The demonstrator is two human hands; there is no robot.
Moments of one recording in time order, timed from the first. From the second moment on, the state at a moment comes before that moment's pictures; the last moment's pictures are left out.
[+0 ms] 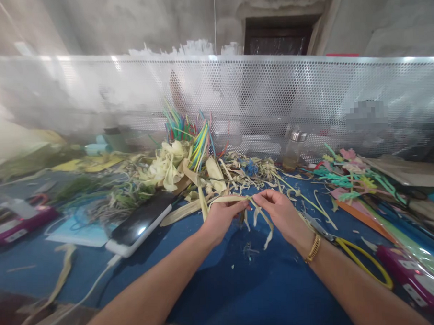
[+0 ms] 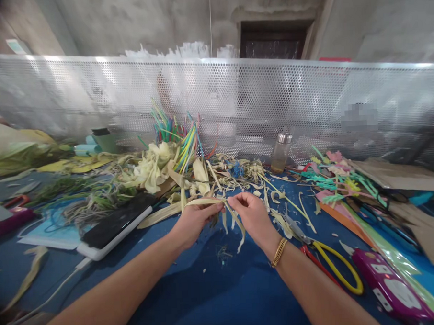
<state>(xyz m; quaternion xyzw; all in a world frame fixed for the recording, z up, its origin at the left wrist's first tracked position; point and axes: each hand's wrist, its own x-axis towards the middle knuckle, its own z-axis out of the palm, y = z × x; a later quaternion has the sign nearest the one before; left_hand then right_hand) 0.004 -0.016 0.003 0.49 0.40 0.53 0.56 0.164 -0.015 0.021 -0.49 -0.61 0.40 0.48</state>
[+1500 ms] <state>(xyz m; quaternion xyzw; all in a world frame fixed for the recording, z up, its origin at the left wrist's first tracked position) 0.005 -0.022 0.008 0.56 0.34 0.50 0.56 0.156 -0.026 0.027 -0.45 -0.57 0.41 0.55</state>
